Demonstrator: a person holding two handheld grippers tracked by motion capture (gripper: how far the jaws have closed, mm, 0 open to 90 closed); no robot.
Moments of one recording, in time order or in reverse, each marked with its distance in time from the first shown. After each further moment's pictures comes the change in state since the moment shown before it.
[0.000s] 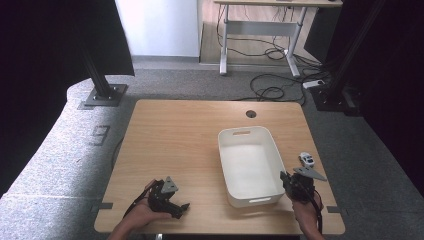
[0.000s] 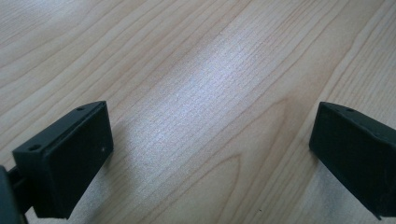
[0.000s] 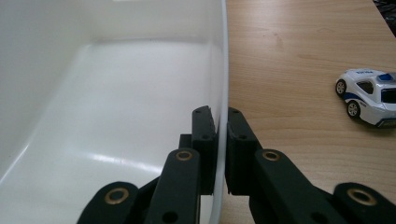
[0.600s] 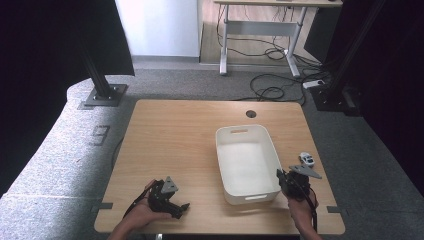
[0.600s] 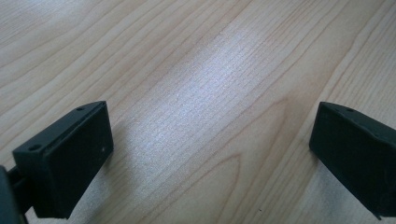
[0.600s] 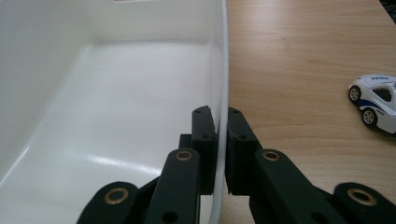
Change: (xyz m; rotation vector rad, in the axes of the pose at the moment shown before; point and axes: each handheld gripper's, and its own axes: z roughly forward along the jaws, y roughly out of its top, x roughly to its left) left arm 0.000 0.000 0.000 0.001 0.001 -0.001; right arm 0.010 0.004 0.008 -0.005 -0.003 0.007
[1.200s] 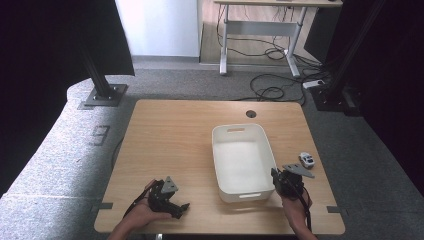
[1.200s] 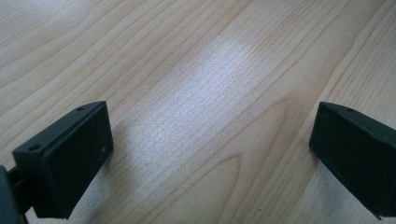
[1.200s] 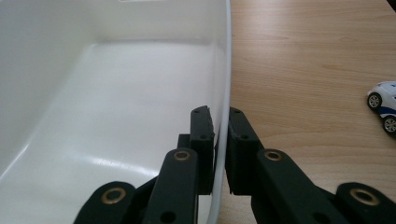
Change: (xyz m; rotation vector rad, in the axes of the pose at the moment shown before) left arm 0.000 0.000 0.000 0.001 0.000 0.001; right arm 0.017 0.002 0.006 -0.010 -0.005 -0.010
